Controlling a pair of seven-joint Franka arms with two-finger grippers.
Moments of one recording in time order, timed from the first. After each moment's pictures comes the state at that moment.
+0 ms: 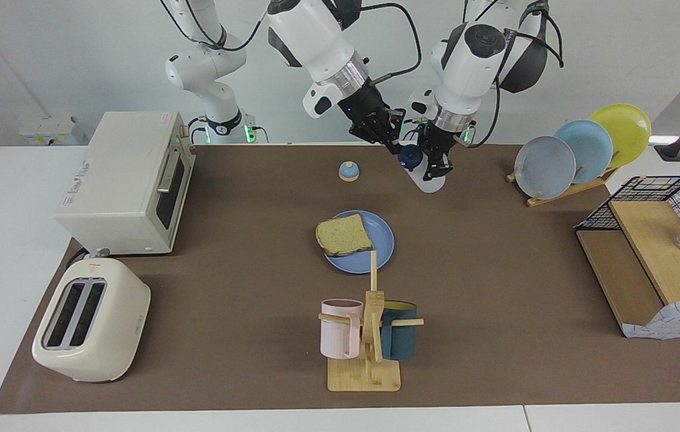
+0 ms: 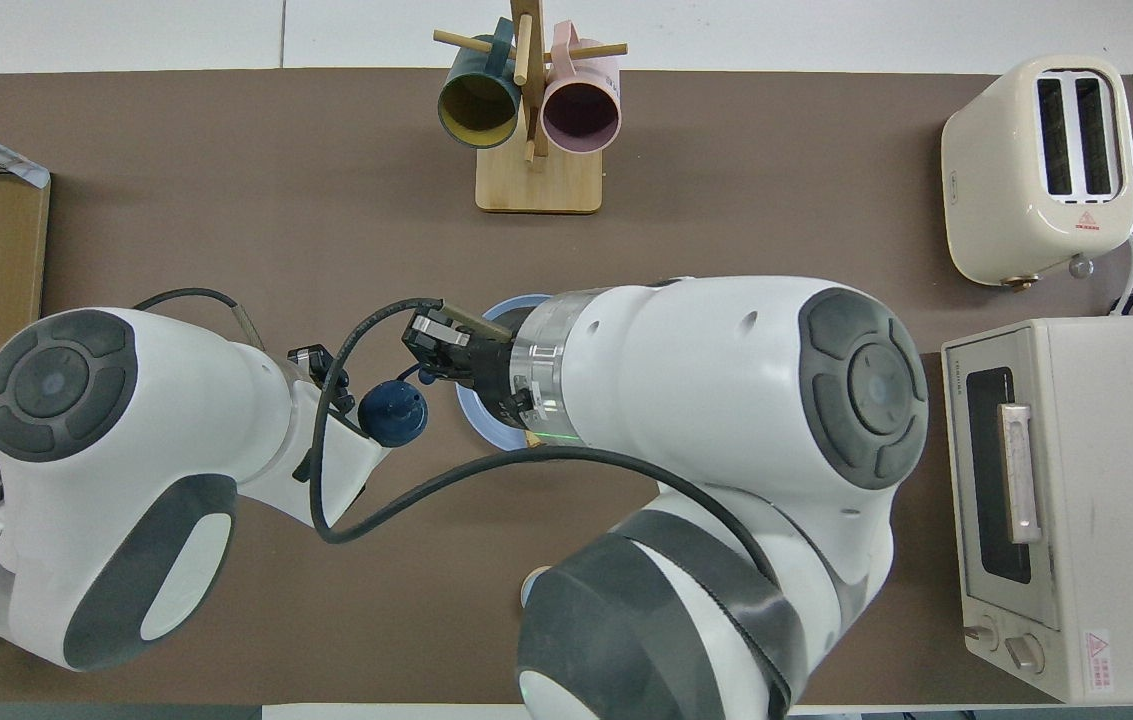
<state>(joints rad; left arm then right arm) -0.63 -0.18 0.13 -2.08 -0.08 1.89 0.97 0.66 0.09 -0.01 -1.68 0.49 2.23 0.90</state>
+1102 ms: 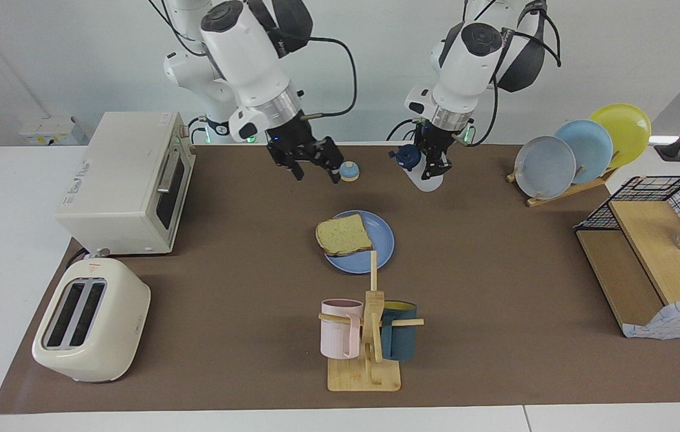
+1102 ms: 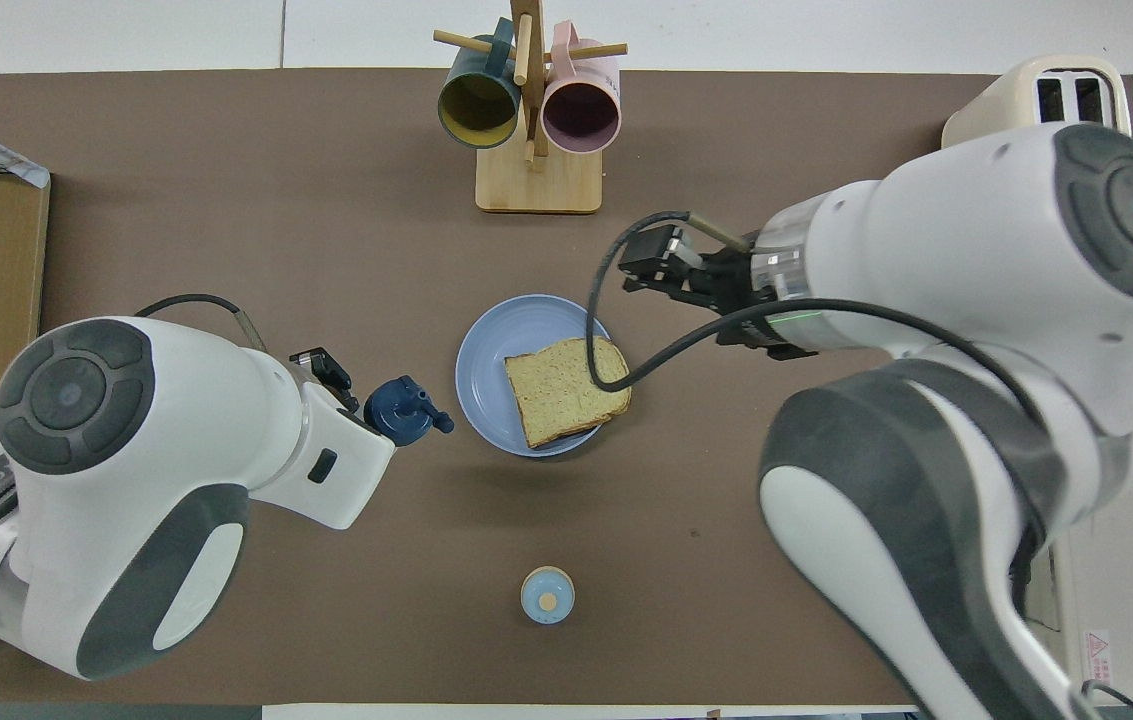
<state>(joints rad) -0.65 -0.18 0.11 -2.08 -0.03 1.90 0.85 0.36 0.04 -0.02 -1.71 0.26 1.90 0.73</state>
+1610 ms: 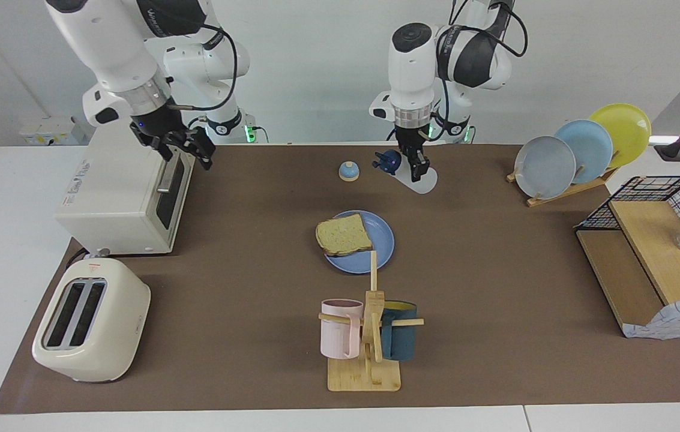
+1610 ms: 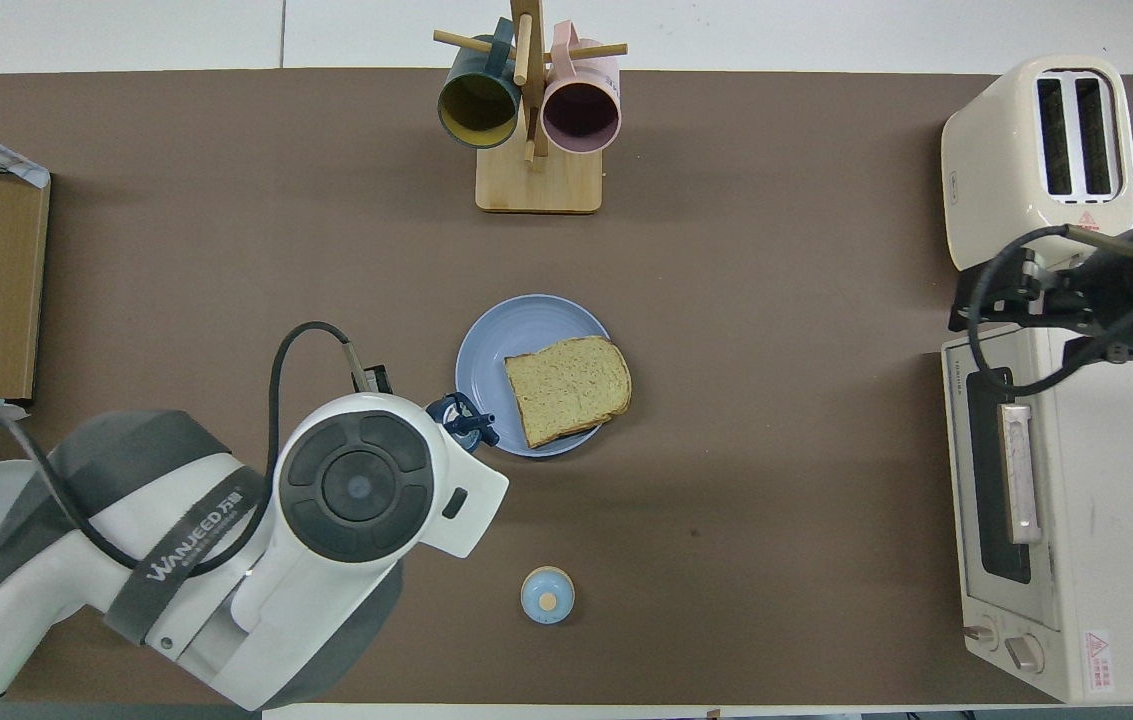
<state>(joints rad) -0.70 -0.10 -0.01 -2.05 0.24 1.87 0.63 0.07 -0.05 -0.03 -1.63 0.07 1.51 0.35</state>
